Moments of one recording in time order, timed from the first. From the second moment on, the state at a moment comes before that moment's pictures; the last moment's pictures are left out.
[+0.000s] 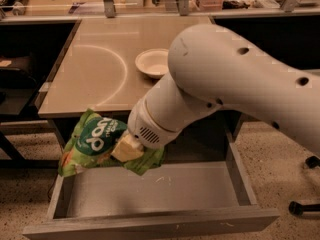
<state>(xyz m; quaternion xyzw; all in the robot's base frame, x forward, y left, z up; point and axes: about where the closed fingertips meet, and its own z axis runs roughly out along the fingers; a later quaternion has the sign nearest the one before) 0.399 0.066 0.852 -0.55 0.77 0.21 0.22</state>
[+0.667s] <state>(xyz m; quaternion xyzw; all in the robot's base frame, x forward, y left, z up) 0.450 0.112 0.879 -0.58 0.75 0.22 0.25</state>
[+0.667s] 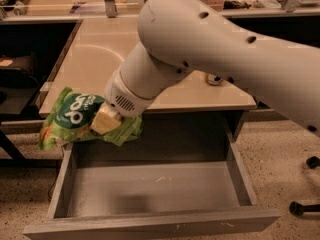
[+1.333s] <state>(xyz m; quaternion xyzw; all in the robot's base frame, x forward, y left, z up) 0.505 0.136 0.885 -0.59 0.74 0.21 0.25</state>
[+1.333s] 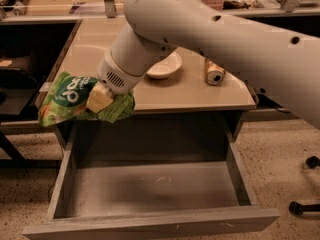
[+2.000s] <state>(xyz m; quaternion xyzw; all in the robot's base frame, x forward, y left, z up) 0.577 0.147 0.882 -0.56 0.76 0.21 0.24</state>
